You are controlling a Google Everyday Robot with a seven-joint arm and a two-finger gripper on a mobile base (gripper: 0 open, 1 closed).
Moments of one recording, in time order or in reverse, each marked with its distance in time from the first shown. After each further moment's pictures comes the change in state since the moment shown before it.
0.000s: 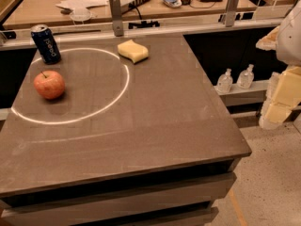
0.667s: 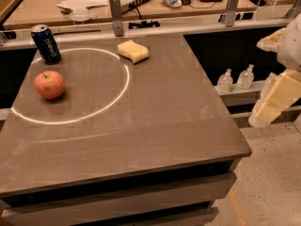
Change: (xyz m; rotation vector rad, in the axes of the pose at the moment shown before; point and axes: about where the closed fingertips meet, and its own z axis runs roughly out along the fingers) arm -0.004 -0.006 0.009 0.046 -0.143 0.077
